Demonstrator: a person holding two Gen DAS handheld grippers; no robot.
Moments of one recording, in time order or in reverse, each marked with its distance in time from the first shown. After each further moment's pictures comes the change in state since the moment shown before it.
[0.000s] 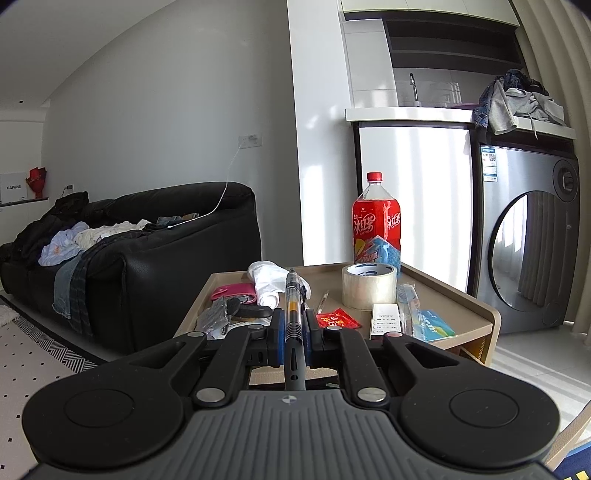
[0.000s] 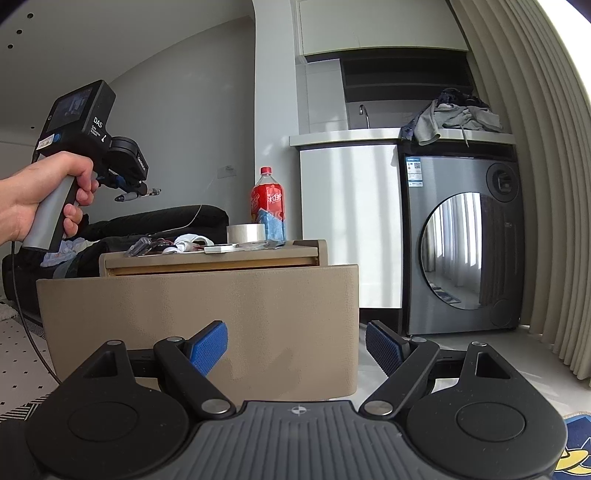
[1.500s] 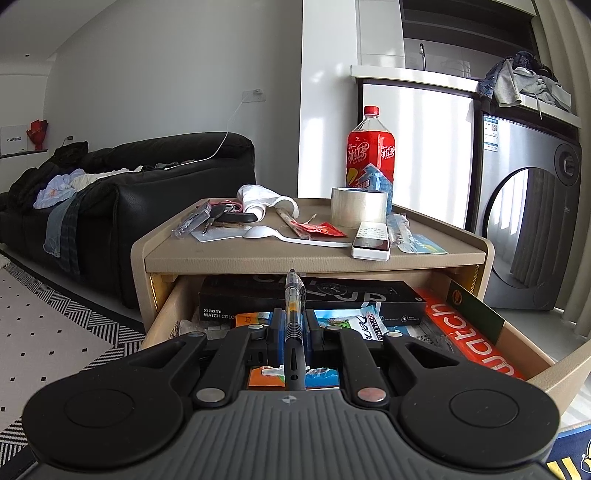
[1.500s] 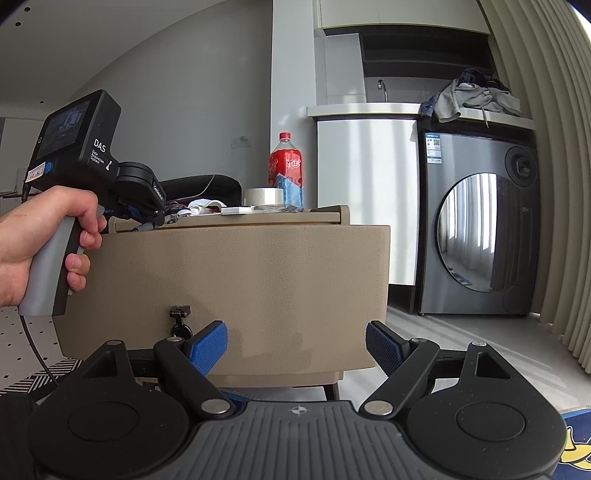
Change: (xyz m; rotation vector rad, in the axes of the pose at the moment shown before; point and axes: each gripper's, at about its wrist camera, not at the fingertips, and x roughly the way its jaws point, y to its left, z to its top) left arm 0.004 -0.011 -0.084 -0.087 0.116 -0.024; right arm 0.017 0.017 -0.021 -0.034 0.089 0.035
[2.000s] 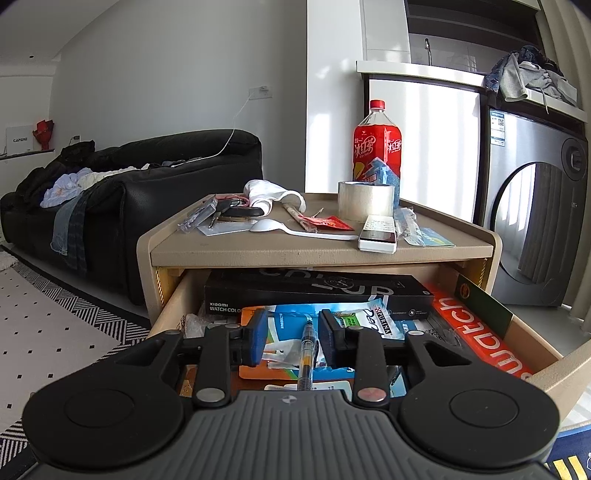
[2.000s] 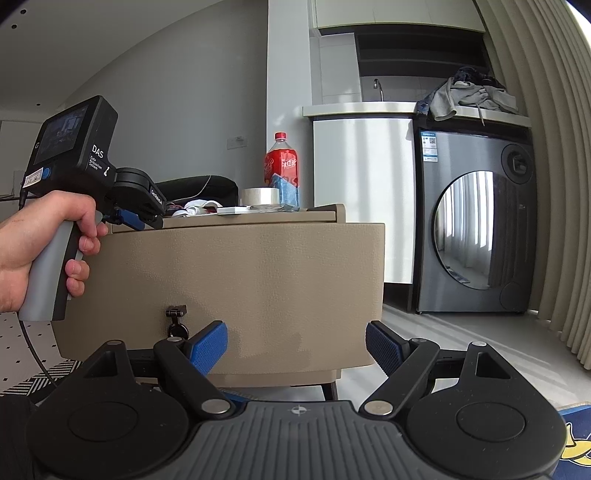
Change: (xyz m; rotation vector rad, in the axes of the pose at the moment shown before) left arm 0.002 -0.004 -0.006 0.019 0.011 0.041; right arm -0.001 -0.003 -0.001 0.009 0.000 -0.007
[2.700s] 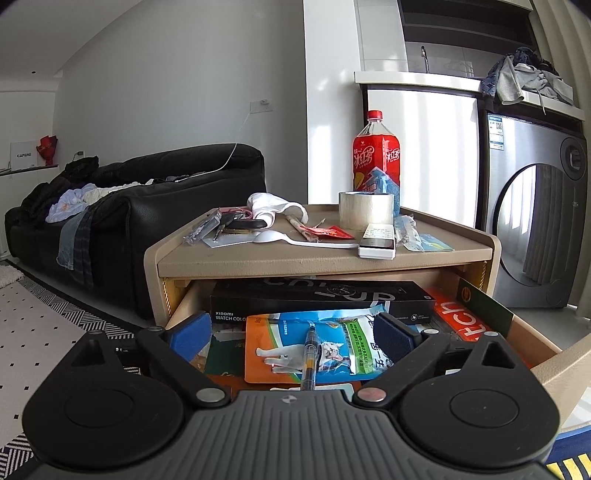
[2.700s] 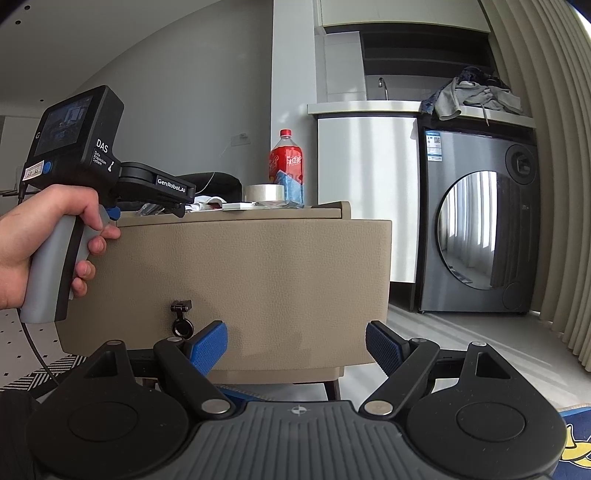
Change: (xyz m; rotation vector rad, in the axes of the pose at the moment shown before) left arm -0.011 0.000 -0.004 0.010 -0.037 0.004; right arm 0.001 0.001 -0.003 -0.010 0.006 0.011
